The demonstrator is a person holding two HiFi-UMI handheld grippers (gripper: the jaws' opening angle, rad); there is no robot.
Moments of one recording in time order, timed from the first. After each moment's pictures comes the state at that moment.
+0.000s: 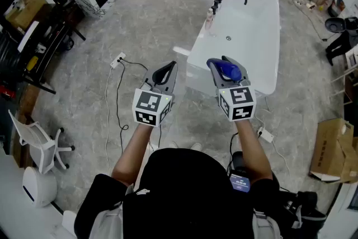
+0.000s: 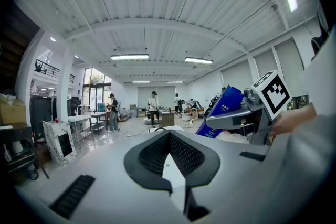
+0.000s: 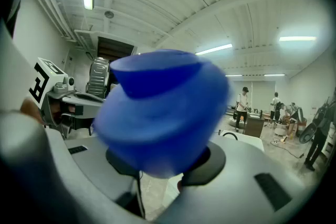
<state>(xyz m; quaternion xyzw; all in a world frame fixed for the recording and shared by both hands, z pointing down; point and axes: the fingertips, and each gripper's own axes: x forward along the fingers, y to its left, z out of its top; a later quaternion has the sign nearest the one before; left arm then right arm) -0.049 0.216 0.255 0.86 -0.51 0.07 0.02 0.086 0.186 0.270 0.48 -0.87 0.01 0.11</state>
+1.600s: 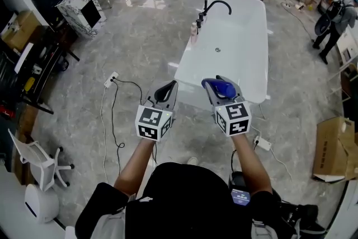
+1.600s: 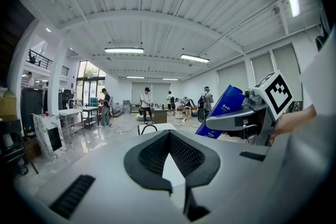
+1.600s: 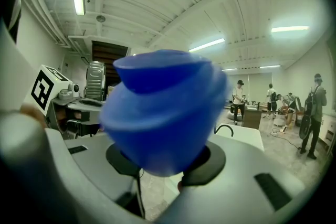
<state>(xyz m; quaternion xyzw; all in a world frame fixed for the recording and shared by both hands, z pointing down) 0.040 0.202 0.275 0.87 -0.49 0.08 0.05 0.165 0.185 0.288 0.48 -0.87 0.05 0.11</state>
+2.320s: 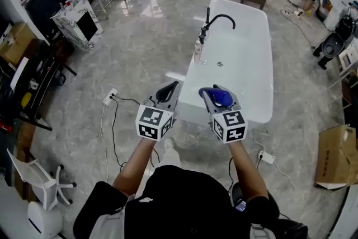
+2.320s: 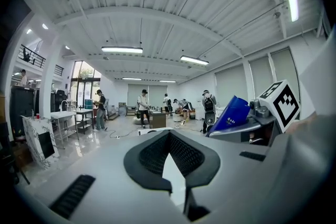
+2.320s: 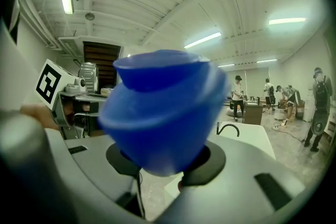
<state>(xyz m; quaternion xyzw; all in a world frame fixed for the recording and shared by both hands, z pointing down) -0.005 0.052 0.269 0.88 -0.46 0.07 0.03 0.107 0.057 0.308 0.49 -0.86 0.07 0.10</state>
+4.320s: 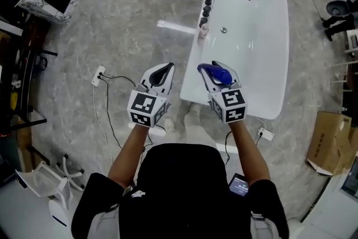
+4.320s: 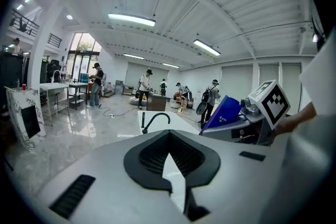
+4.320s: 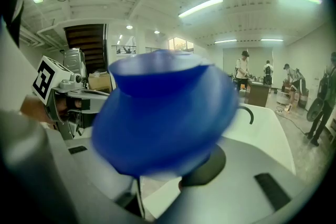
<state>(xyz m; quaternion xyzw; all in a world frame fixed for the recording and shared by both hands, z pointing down) -0.062 -0.246 0.412 0.89 -0.43 0.10 0.14 0.055 -0.243 0.444 0.48 -0.84 0.15 0.19</state>
